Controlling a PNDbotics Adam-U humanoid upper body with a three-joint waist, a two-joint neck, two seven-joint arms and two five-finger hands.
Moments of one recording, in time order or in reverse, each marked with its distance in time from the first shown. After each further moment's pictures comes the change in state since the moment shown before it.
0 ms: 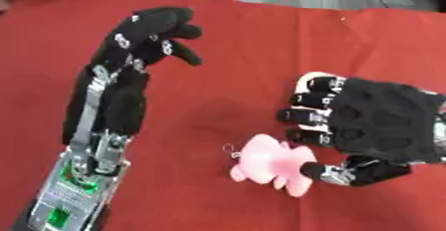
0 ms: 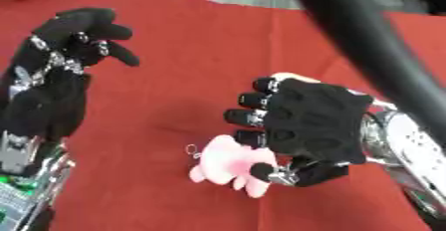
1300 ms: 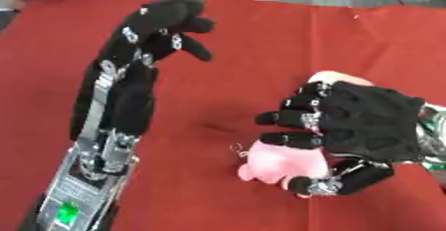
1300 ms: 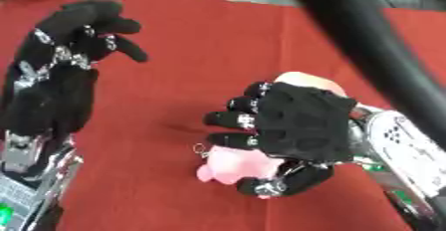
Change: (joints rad) left arm -0.029 -0.027 -0.006 0.000 0.003 -0.004 -0.013; right arm 0.000 0.053 0.014 0.101 -0.202 0.019 -0.072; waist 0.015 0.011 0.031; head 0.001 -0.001
